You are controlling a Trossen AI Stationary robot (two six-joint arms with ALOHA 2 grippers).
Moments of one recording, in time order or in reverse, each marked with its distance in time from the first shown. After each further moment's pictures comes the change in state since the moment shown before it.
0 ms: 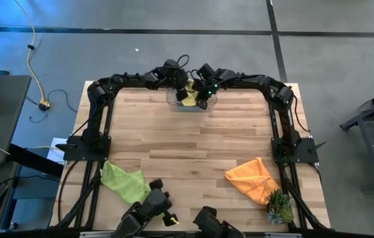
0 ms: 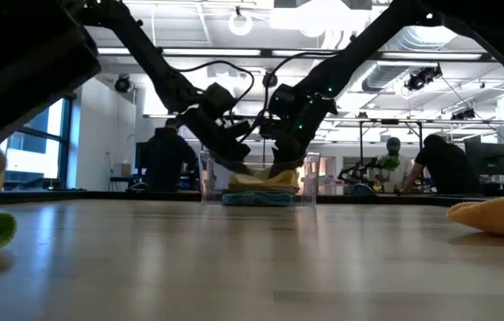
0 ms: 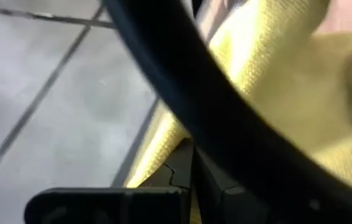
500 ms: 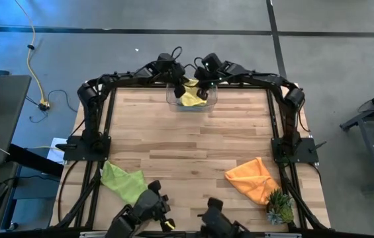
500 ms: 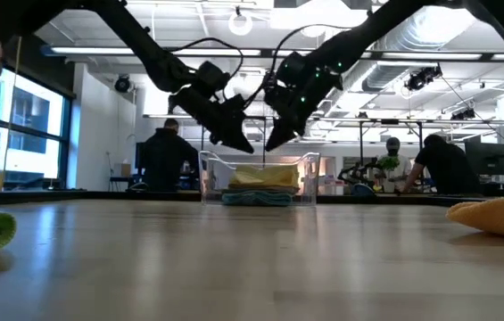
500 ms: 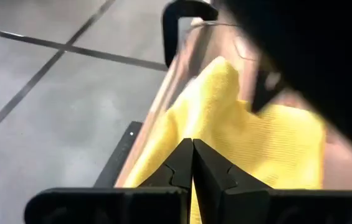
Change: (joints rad) left arm 0.013 -0.131 -0.022 -0.039 0.186 -0.099; right arm -0.029 -0.141 0.001 0.069 0.091 0.004
